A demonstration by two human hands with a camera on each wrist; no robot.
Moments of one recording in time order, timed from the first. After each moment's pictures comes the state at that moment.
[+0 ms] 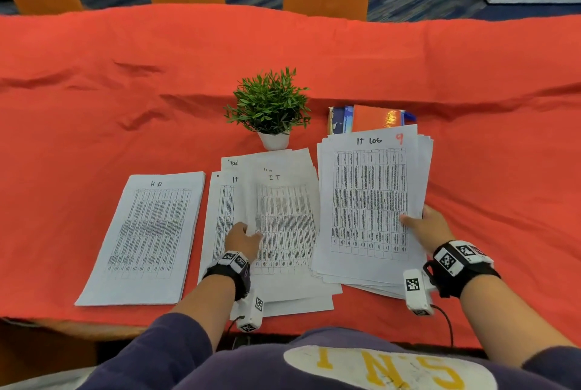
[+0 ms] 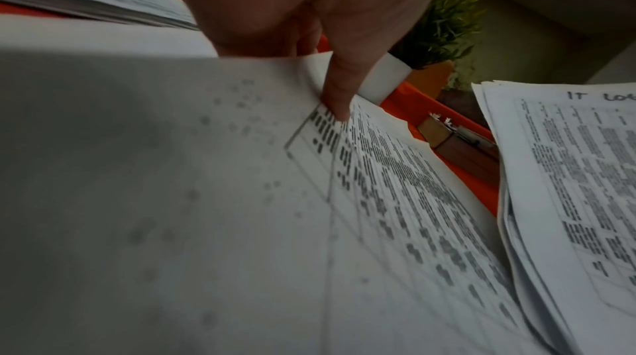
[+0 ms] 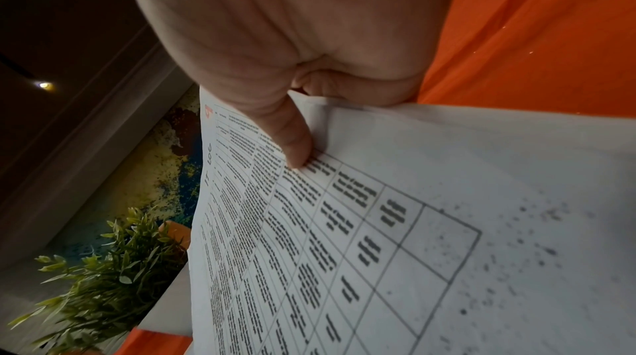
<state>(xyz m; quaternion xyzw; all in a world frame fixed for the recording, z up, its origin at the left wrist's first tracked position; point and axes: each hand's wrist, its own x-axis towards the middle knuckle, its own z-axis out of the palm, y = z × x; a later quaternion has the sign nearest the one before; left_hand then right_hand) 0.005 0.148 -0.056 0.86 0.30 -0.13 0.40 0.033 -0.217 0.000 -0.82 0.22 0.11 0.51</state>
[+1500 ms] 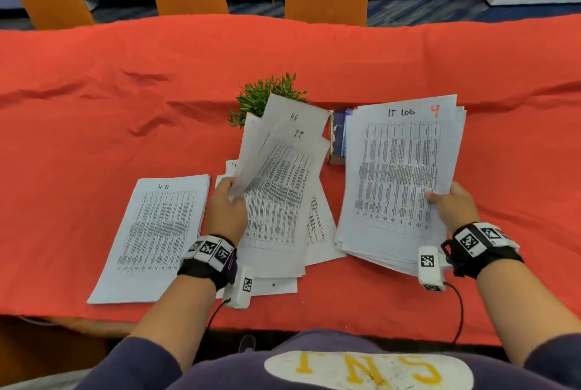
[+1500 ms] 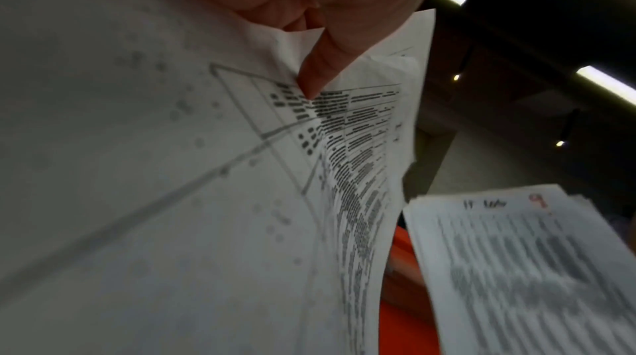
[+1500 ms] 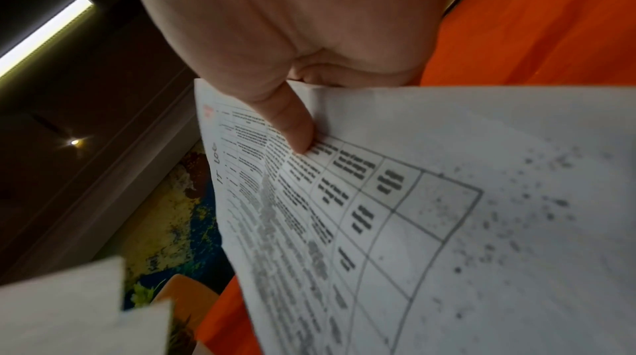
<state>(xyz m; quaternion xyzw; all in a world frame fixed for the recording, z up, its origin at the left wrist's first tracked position) 0.005 0.153 0.059 0.85 0.17 0.11 0.48 0.054 -0.243 0.028 -0.75 0.28 0.01 0.60</state>
